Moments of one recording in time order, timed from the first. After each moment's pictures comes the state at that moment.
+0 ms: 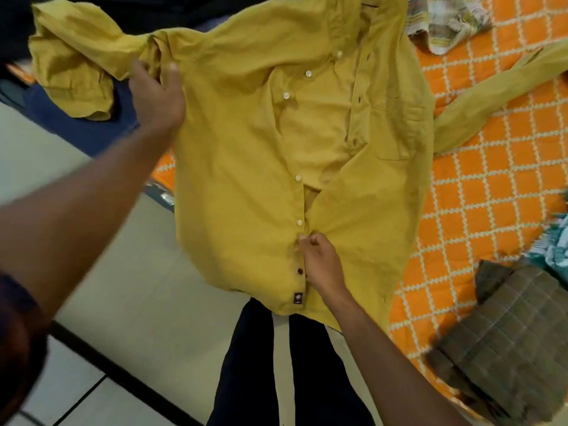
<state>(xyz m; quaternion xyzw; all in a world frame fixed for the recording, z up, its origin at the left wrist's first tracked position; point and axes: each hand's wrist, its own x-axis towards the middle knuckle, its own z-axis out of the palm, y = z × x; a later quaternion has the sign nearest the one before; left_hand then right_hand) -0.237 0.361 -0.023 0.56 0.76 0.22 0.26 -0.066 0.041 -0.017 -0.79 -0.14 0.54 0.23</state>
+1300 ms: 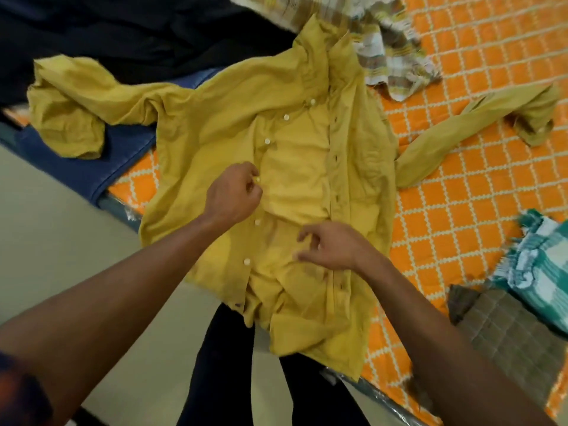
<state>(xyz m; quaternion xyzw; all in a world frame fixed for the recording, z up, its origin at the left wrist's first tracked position) -0.150 0.251 -0.011 0.77 0.56 0.03 0.31 0.040 0.116 0.035 -0.67 -0.55 0.49 -0.04</state>
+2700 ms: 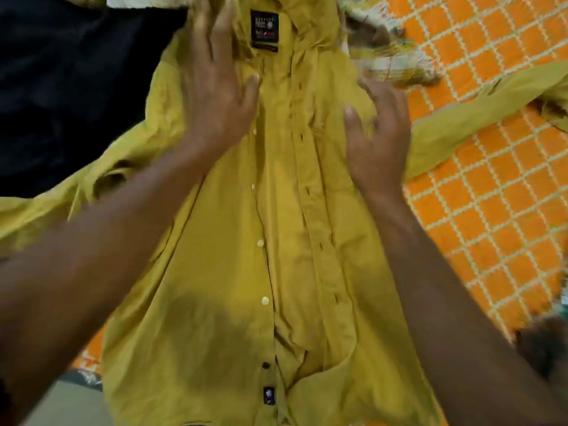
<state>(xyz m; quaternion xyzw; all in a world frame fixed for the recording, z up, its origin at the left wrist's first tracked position) 0.009 0.504 -0.050 0.86 0.40 0.23 0.21 0.155 0.319 -0.043 -0.82 -0.38 0.00 0.43</state>
